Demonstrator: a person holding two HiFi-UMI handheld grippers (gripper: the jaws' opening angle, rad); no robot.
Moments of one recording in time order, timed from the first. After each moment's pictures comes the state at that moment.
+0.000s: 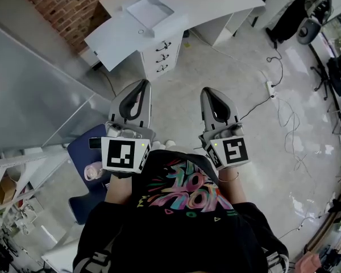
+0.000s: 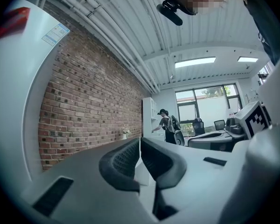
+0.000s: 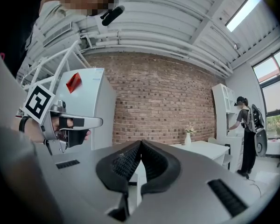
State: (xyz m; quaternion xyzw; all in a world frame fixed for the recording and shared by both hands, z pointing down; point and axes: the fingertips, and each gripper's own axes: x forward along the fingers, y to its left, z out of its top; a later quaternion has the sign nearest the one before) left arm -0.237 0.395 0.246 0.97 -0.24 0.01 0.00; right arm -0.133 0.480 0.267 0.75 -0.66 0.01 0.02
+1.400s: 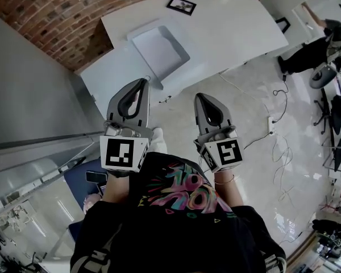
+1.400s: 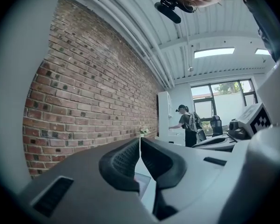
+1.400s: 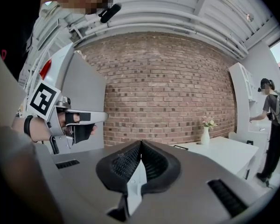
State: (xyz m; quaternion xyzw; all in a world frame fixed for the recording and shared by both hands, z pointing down) left arm -0.083 0.068 0.272 0.96 -0.29 0.02 0.02; right arm 0.020 0.153 0.317 0.70 -0.70 0.09 0.08
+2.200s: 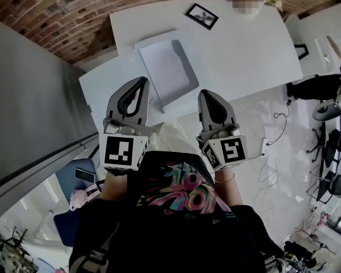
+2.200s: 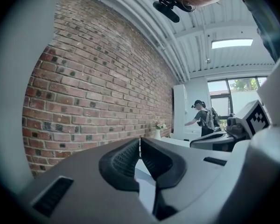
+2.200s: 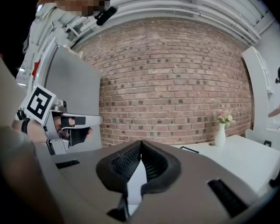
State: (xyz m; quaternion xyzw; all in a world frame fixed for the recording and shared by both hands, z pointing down) left arm -0.031 -0.073 0.314 0.93 -0.36 0.04 0.05; right arm 0.092 -0.008 0.343 0.64 -0.76 0.09 0.08
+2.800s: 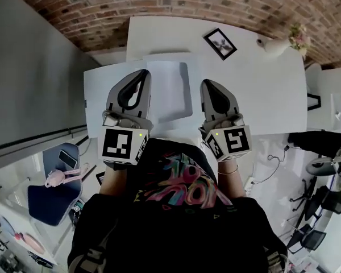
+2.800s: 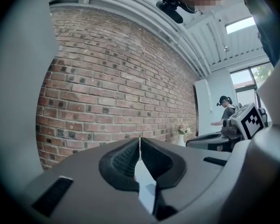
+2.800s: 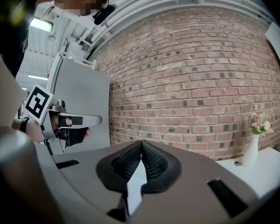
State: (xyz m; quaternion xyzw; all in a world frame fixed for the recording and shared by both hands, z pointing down) left arm 0.027 -0.144 0.296 0.87 -0.49 0.03 0.04; right arm 0.164 -0.129 0.328 0.51 -0.85 0.05 0.07
